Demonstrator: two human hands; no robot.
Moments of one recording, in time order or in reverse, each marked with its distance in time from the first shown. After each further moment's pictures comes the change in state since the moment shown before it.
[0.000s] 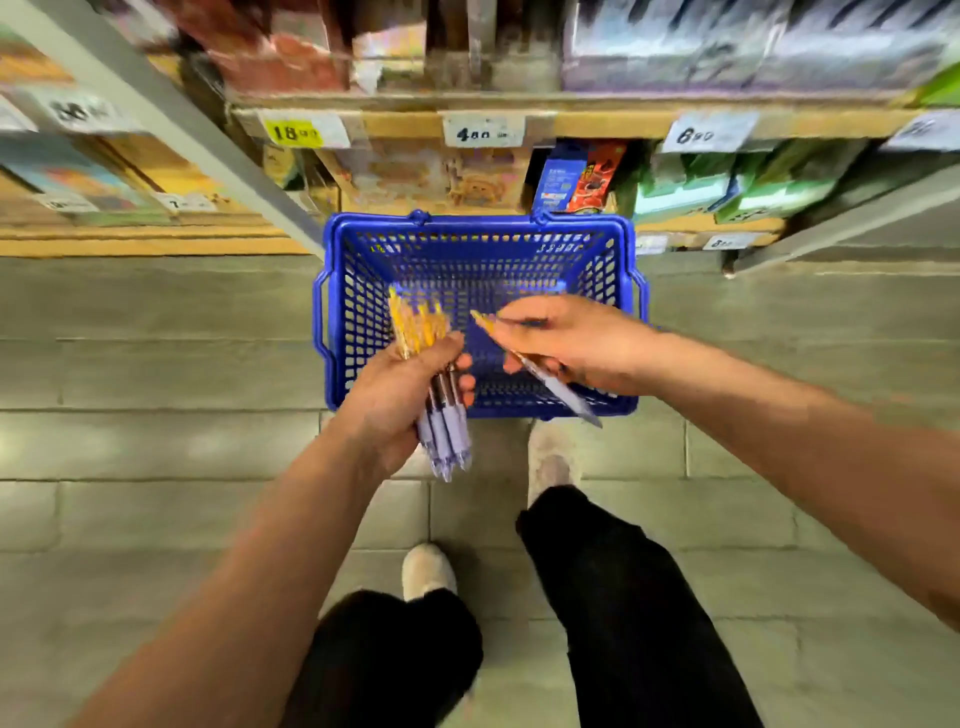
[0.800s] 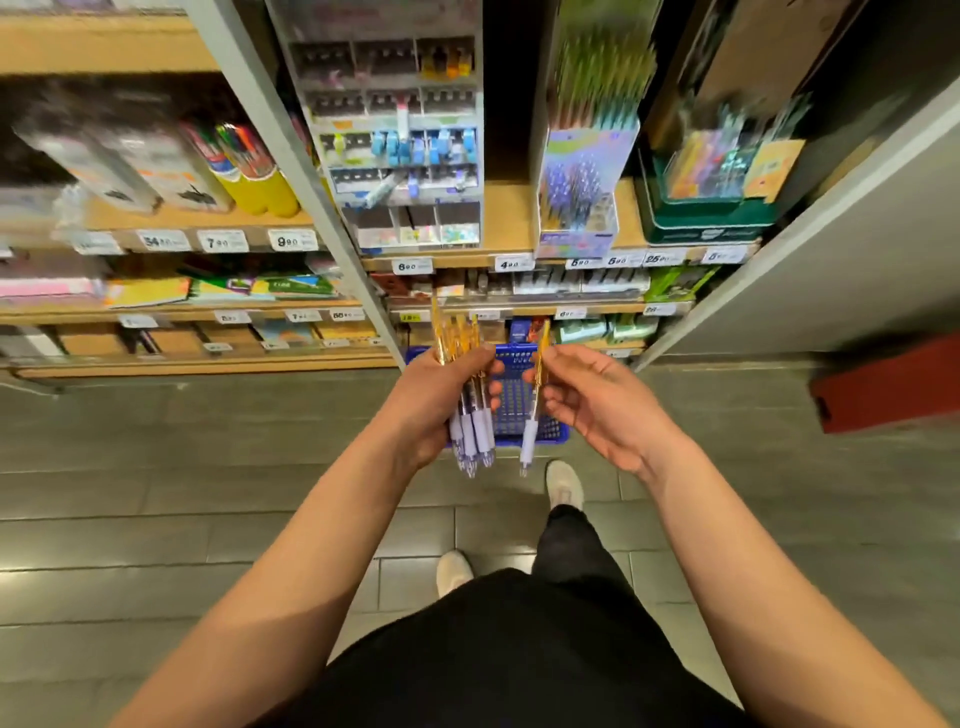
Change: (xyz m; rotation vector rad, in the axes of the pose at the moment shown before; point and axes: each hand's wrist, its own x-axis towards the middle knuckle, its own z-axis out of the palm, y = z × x) left_hand -0.458 0.181 0.082 0.138 -0.191 0.232; right_hand -0.410 -0.241 0.179 0.493 0.291 -0.310
